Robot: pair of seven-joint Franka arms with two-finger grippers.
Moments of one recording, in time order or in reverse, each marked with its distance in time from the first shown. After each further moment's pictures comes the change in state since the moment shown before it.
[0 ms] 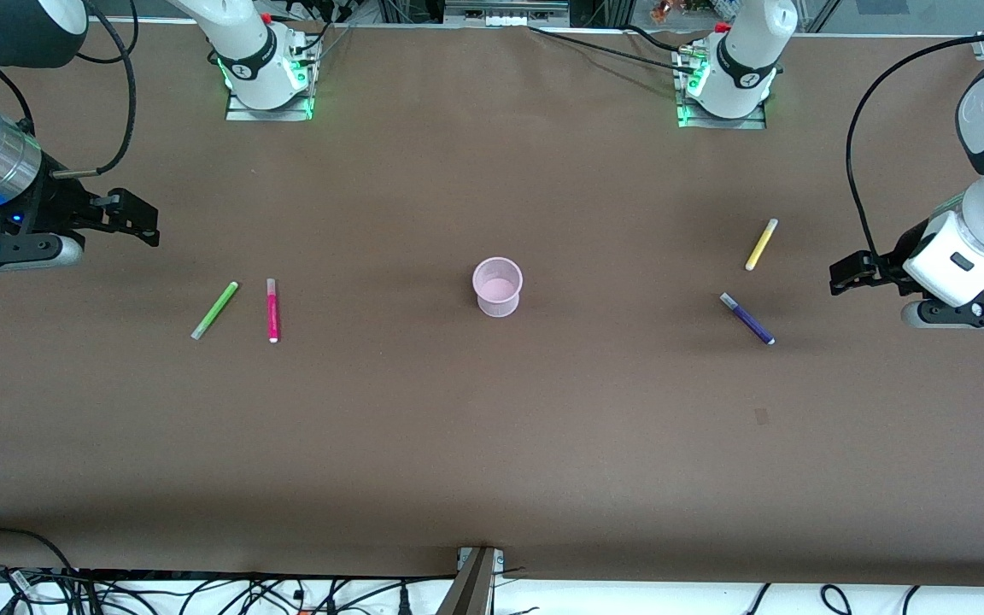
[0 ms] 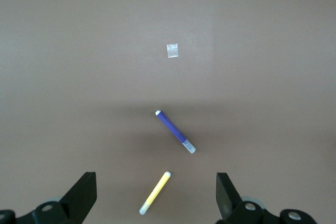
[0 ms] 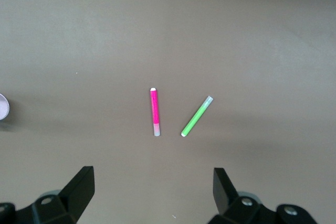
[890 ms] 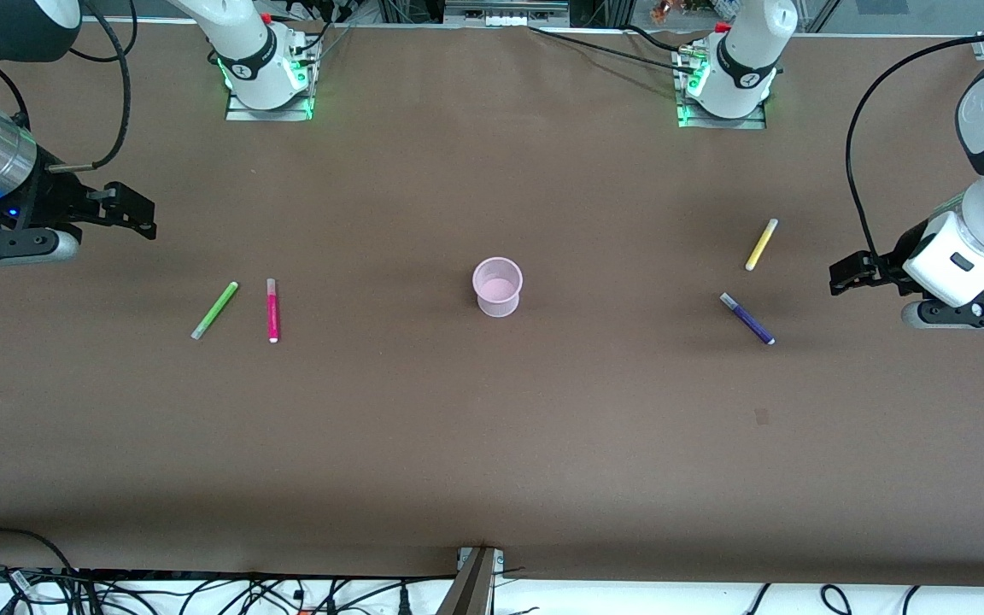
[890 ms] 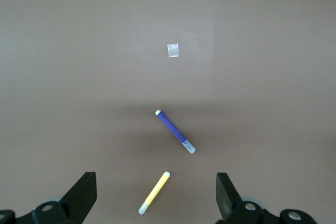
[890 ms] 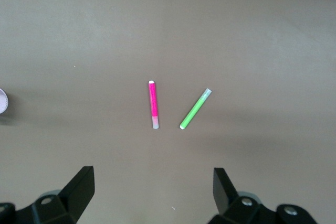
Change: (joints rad) left arm 0.001 0.005 0.001 0.000 0.000 0.000 -0.018; right arm -0.001 -0.013 -0.014 0.000 -0.001 -0.038 0.000
